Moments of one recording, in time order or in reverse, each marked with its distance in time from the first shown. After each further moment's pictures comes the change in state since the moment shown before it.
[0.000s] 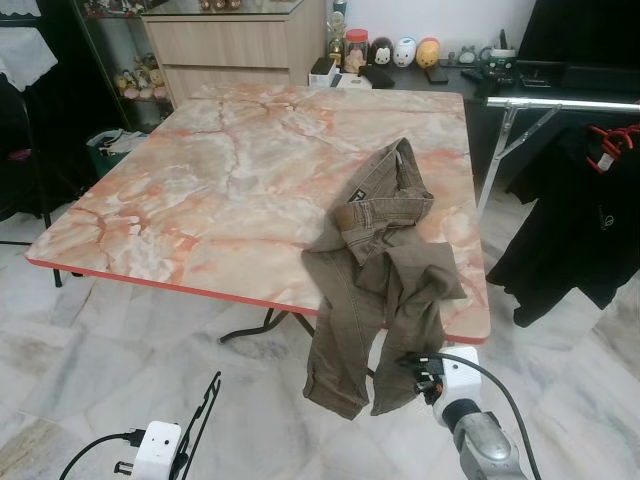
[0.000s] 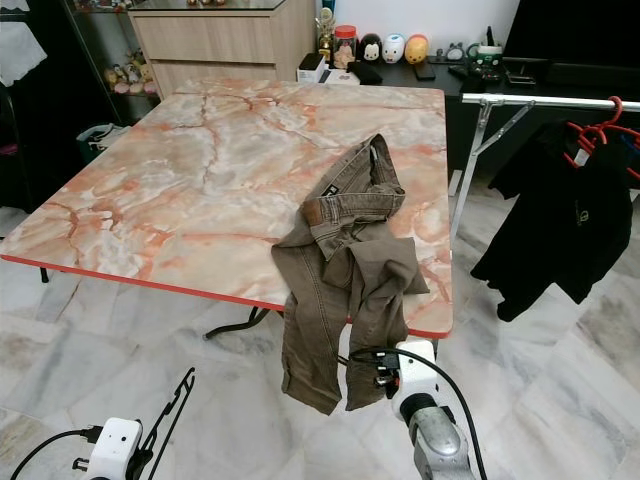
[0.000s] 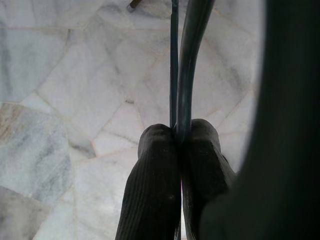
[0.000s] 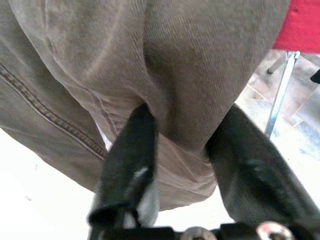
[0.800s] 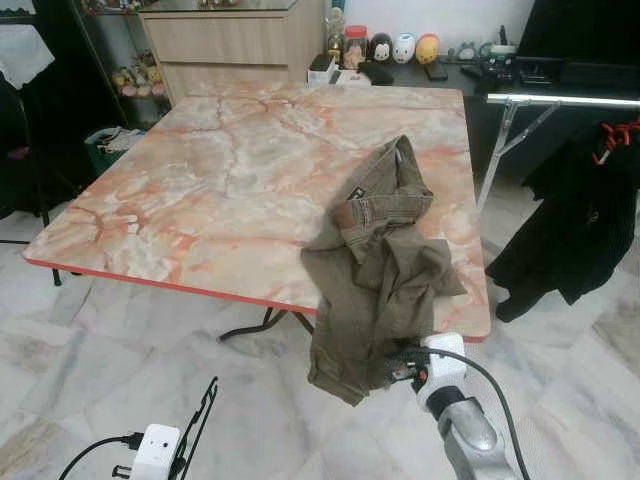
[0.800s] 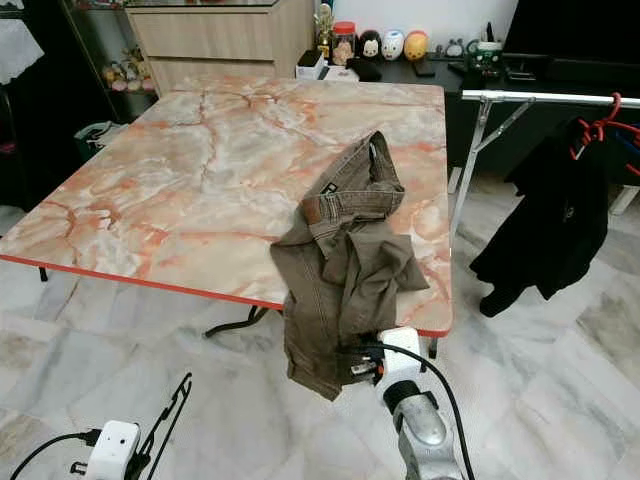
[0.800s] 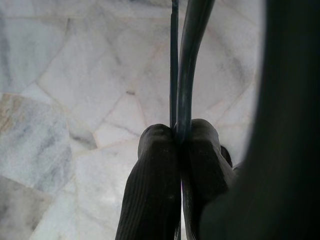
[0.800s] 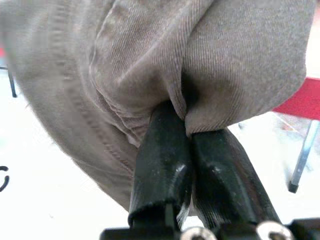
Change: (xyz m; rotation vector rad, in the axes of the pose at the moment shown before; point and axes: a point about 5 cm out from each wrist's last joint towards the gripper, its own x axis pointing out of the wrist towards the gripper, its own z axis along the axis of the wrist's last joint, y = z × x) left arm -0.001 0.001 -0.004 -0.003 0.032 0.008; right arm 0.000 0.029 0.018 0.012 -0.134 0.119
